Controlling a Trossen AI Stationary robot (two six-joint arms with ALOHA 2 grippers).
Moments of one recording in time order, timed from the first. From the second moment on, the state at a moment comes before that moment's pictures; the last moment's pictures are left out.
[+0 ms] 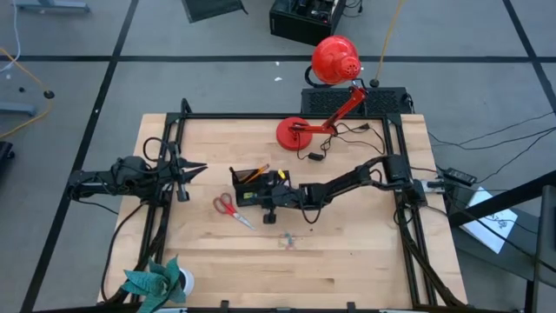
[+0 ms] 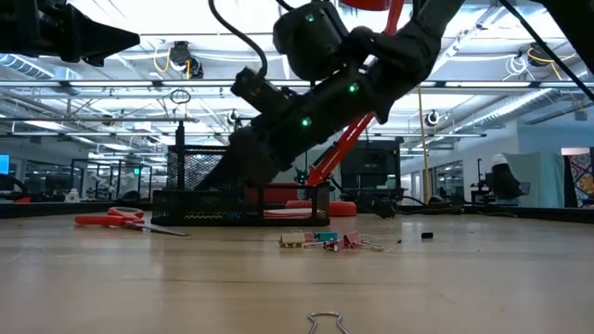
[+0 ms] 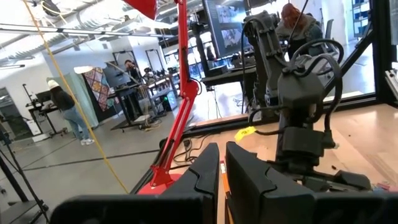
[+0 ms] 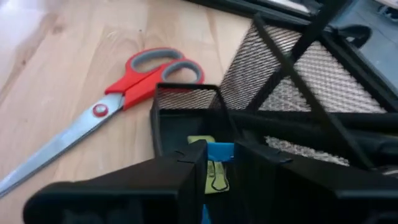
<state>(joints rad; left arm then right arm) -0.05 0.02 0.23 -0.12 -0.23 0.29 0.09 2.13 1.19 0.44 0.33 -0.15</state>
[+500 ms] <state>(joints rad) -0.05 0.02 0.23 -0.12 -0.23 0.29 0.08 2.13 1.19 0.44 0.34 -0.08</state>
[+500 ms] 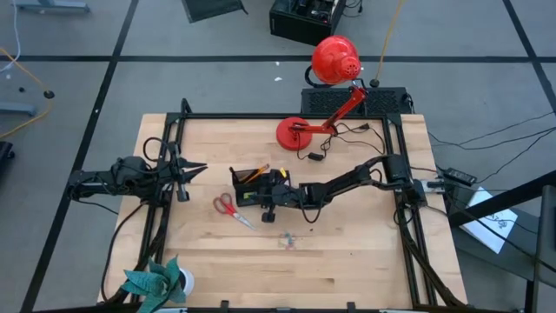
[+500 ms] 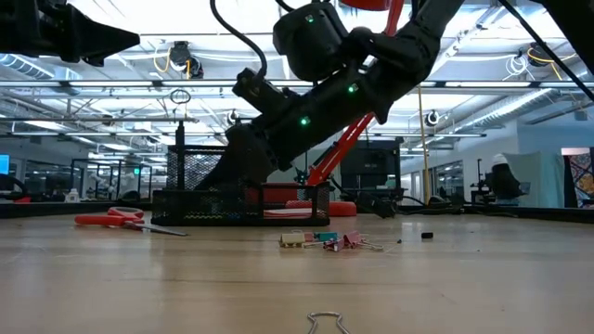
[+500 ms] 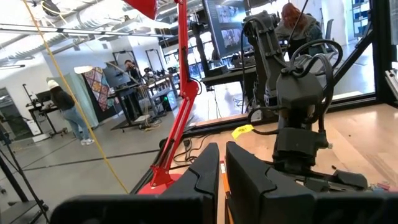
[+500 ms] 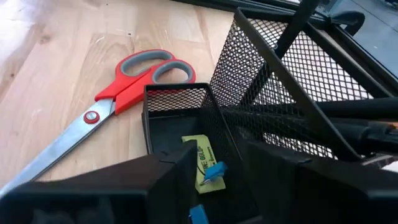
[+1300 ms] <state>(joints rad) -0.05 0.02 0.23 -0.15 -0.23 0.28 0.31 1.83 1.14 0.13 0.34 -0.07</state>
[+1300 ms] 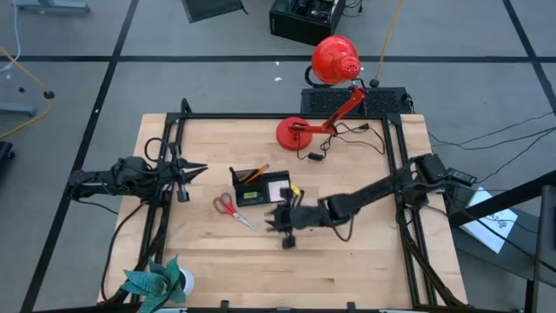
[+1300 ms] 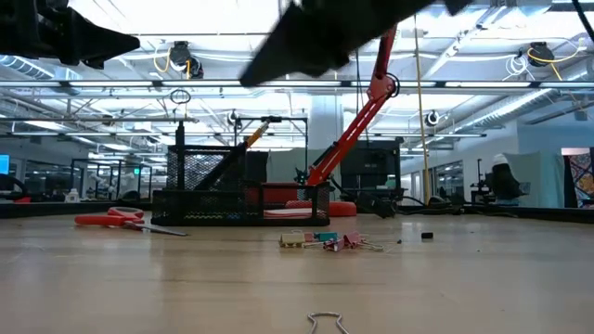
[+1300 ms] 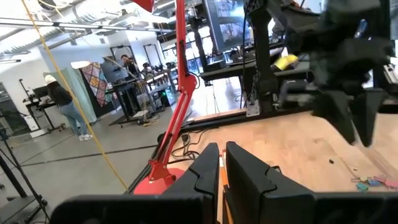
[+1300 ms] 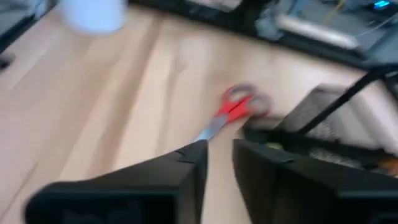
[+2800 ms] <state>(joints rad) -0.05 0.02 0.23 -0.16 -0.24 0.26 0.31 1.98 0.93 0.32 0.14 0.25</state>
